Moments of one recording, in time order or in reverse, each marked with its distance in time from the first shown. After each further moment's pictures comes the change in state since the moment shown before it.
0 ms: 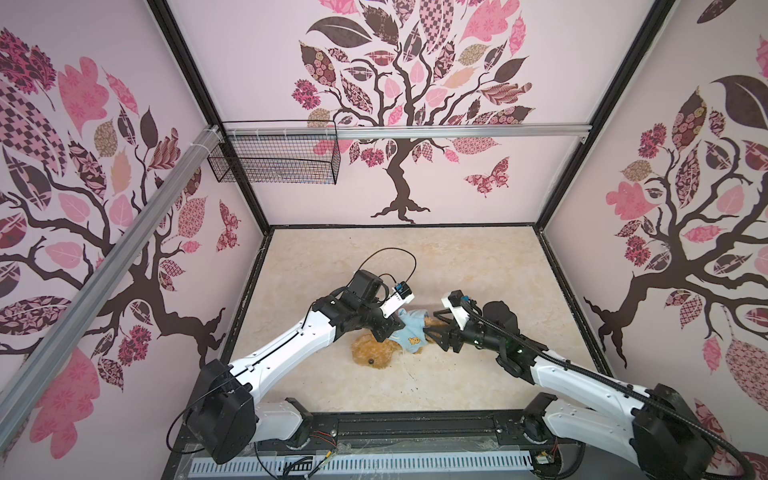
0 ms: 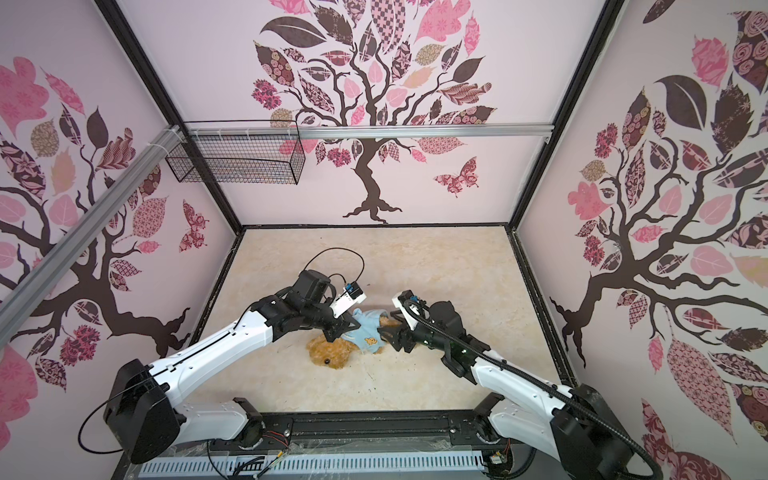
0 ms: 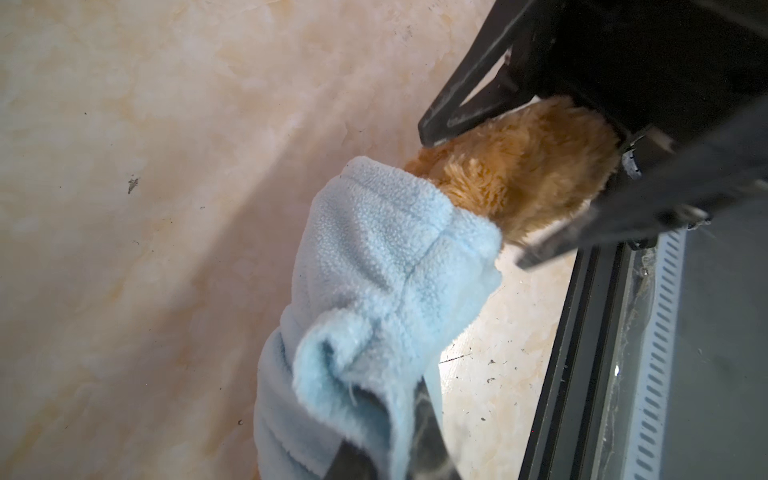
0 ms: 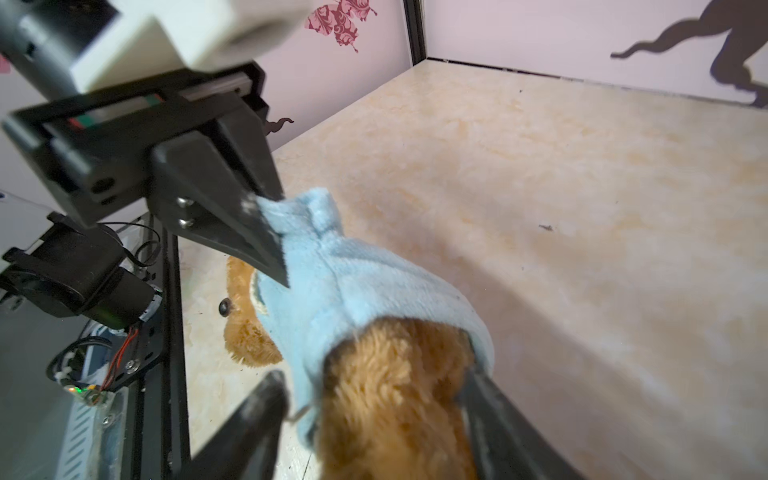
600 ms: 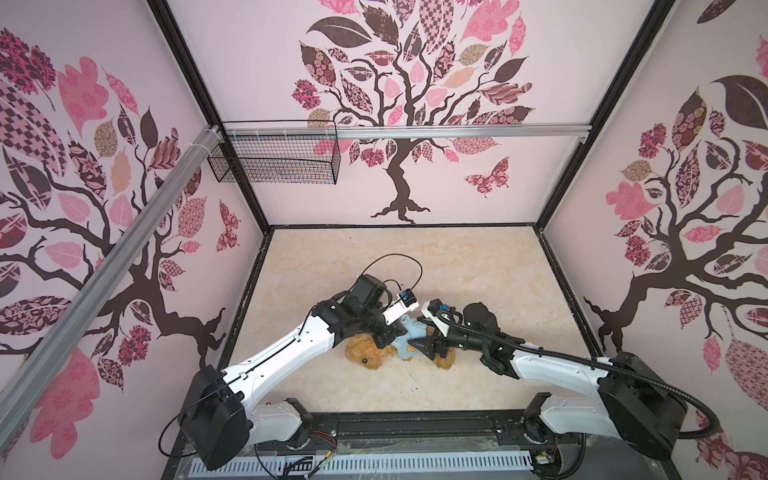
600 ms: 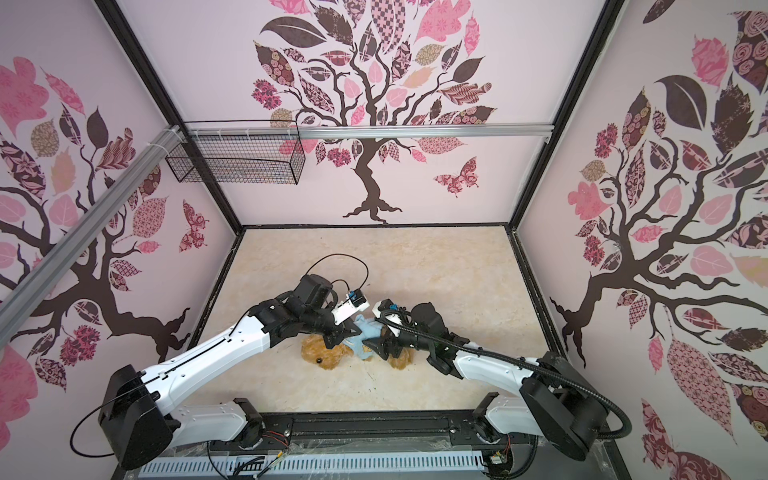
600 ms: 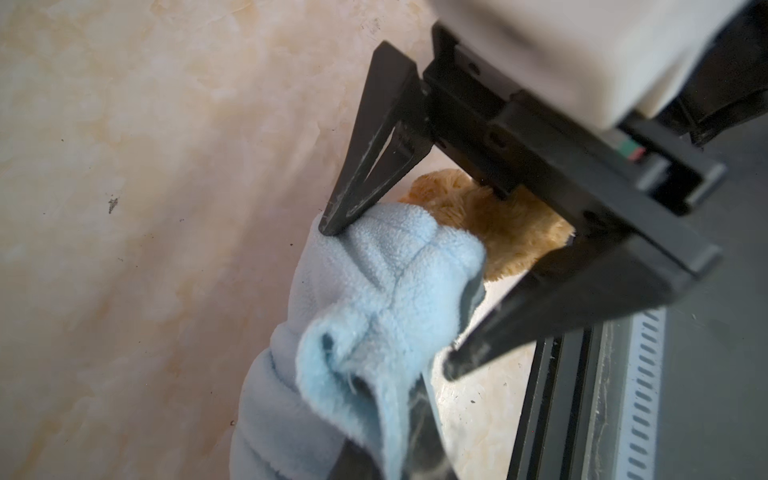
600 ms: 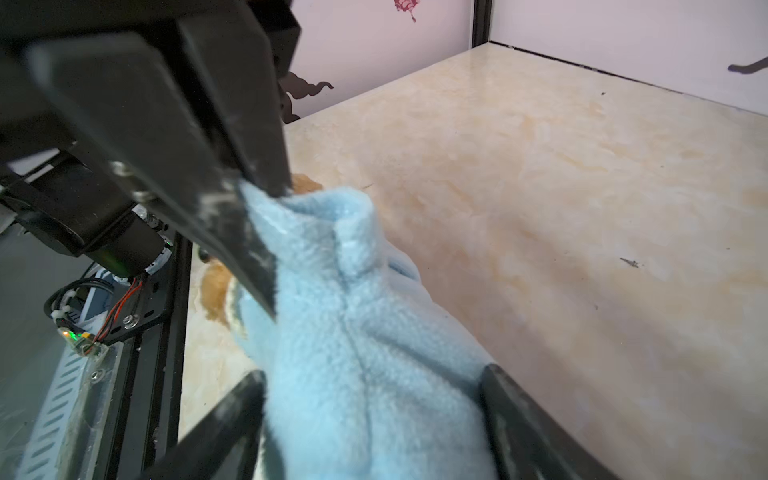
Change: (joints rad) left arm -0.058 -0.043 0.000 -0.044 0.000 0.049; right arm 0.058 0.255 0.008 0.190 -0.066 -0.077
